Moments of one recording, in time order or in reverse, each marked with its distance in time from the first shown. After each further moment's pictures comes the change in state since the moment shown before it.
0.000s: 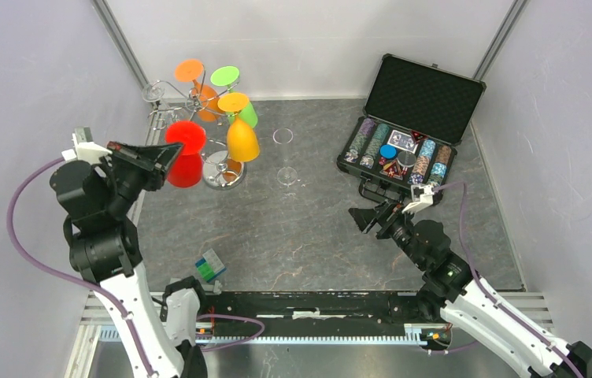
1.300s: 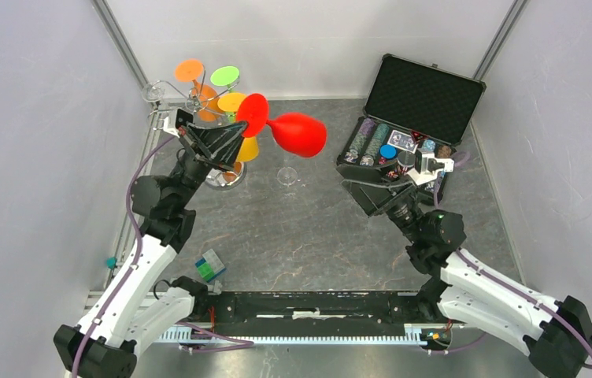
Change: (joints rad) left arm -0.781 0.055 -0.545 1.367 -0.216 -0.905; right arm 0.066 0.344 0.167 0.981 -0.305 0.214
